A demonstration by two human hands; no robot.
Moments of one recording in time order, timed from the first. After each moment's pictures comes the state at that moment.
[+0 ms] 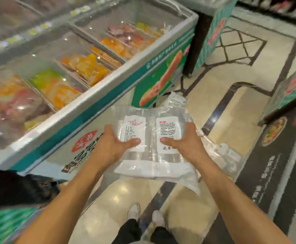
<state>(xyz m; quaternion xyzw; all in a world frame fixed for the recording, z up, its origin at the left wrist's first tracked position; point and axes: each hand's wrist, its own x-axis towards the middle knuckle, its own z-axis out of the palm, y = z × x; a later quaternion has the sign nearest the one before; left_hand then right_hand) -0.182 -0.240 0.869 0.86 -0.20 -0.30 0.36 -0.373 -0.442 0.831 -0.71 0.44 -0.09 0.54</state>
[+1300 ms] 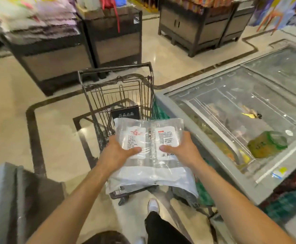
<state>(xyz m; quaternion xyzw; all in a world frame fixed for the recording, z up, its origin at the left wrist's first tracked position) -0.296 0.610 0.886 0.66 0.59 0.10 0.45 -0.047 0.497 0.869 -0.78 -0.33 0.39 0.36</state>
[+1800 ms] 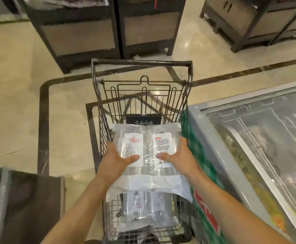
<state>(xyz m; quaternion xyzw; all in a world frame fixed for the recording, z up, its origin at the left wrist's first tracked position) -0.270 0.806 0.739 0.54 0.67 0.13 0.49 -0.014 0.755 0.742 -0.76 -0.39 0.44 0.27</state>
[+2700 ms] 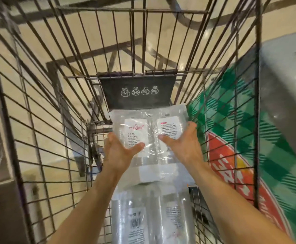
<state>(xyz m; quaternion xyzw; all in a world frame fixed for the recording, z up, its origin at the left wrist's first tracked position) -0.207 0.923 0.371 0.52 0.70 0.04 0.48 0.015 0.875 0.424 -0.87 -0.32 0.36 0.12</state>
